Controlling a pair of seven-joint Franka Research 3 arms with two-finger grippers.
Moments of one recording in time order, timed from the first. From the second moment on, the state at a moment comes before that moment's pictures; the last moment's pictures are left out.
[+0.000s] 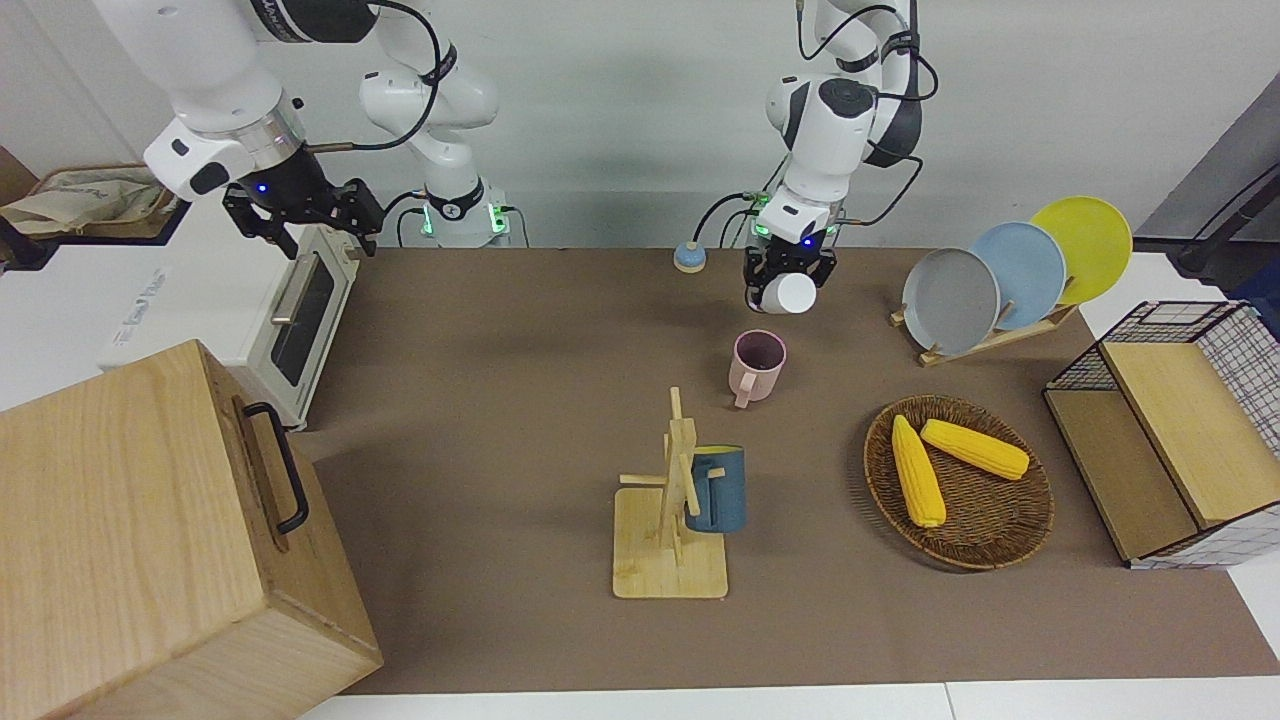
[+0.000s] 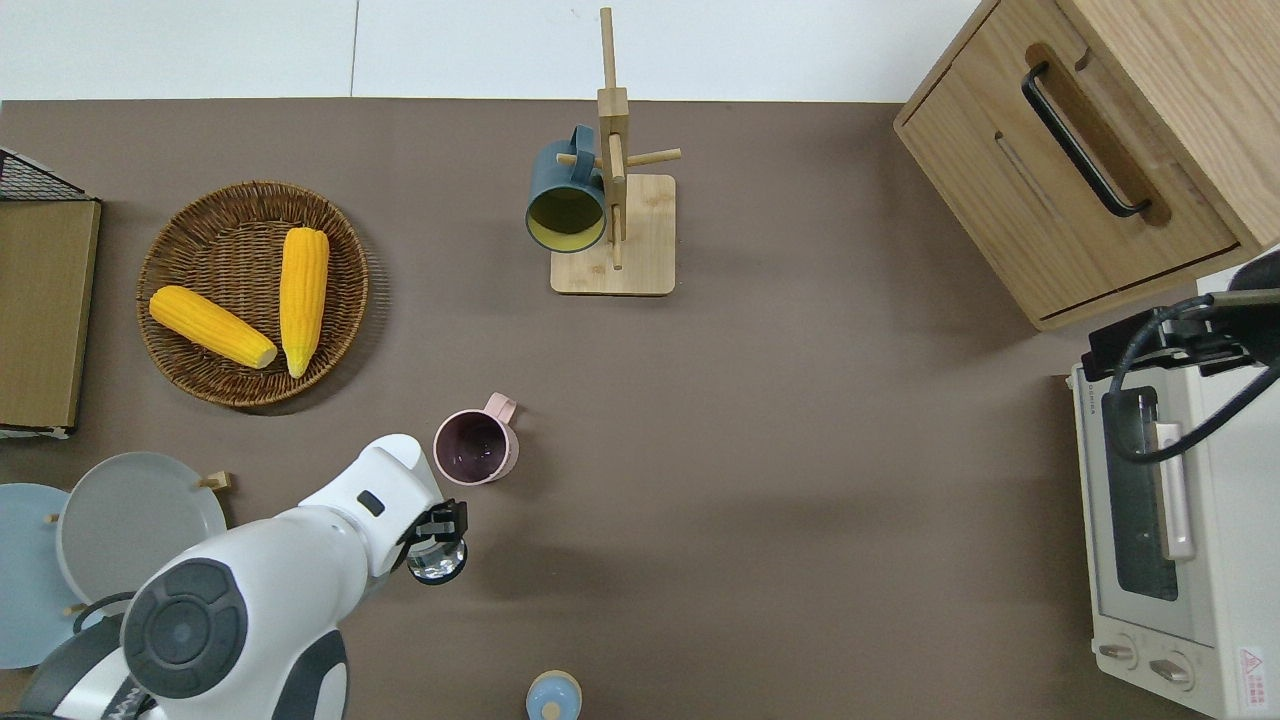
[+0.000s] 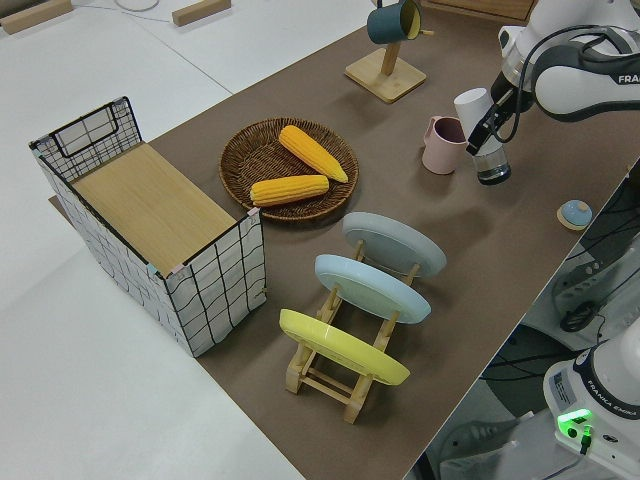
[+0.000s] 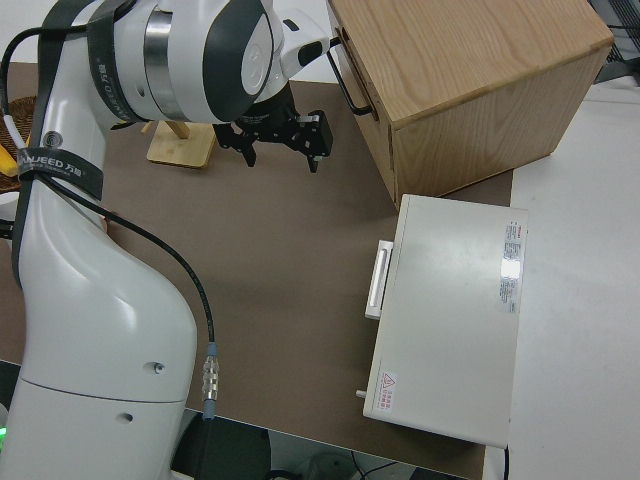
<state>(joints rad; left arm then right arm) -0.01 -0.36 -0.34 -2.50 -0.20 2.31 -0.23 0.01 0.10 -0.02 -1.39 0.02 1.37 -0.01</state>
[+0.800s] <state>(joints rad) 0.37 -0.40 -0.33 -2.35 -0.20 2.45 -0.07 0.01 0.10 -0.02 -1.39 0.02 1.37 -0.01</state>
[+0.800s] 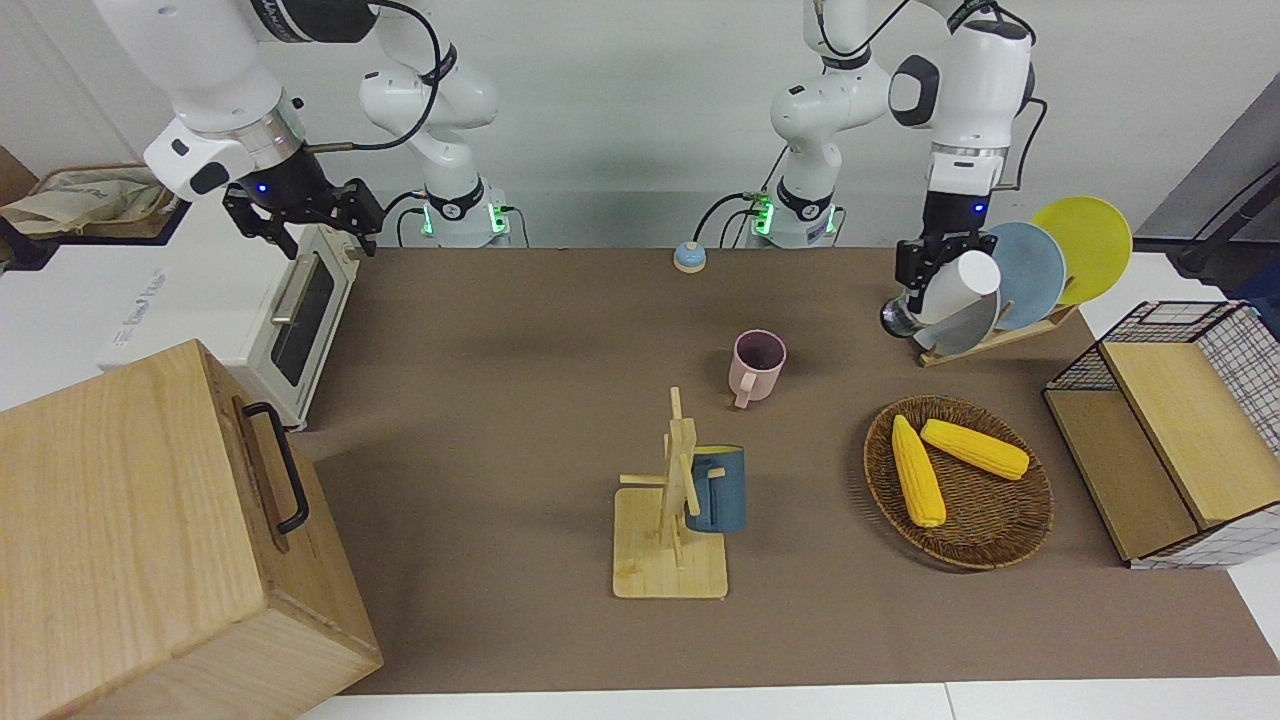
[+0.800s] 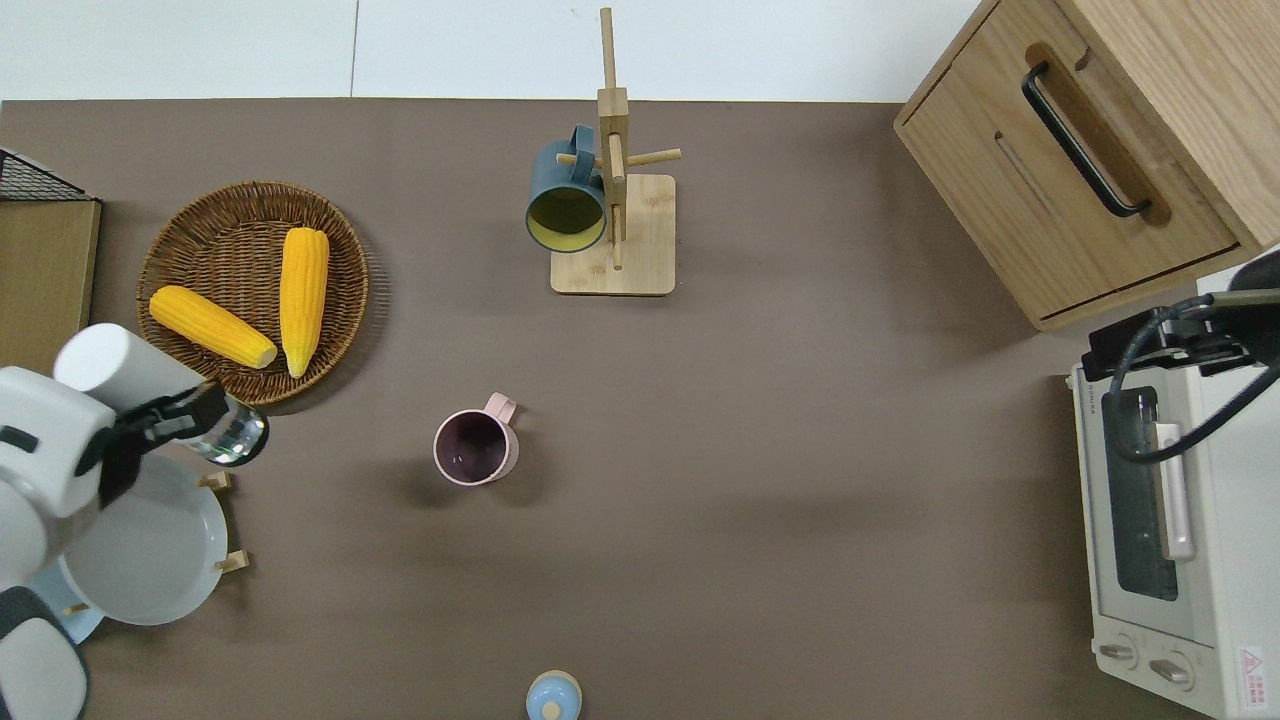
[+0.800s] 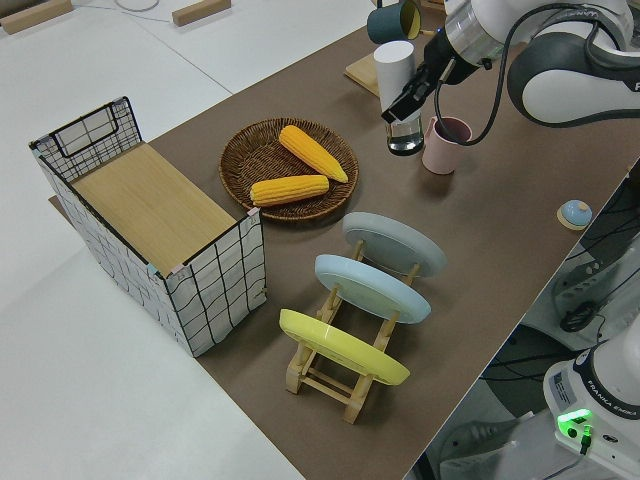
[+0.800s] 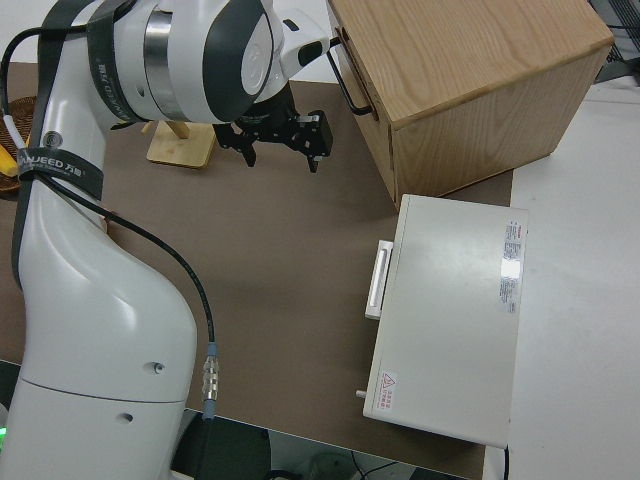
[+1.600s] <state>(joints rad) 0.67 -0.11 -0.33 -1.91 -0.20 2.45 0.24 0.01 0.10 -0.02 -1.39 0.02 1.37 -0.01</state>
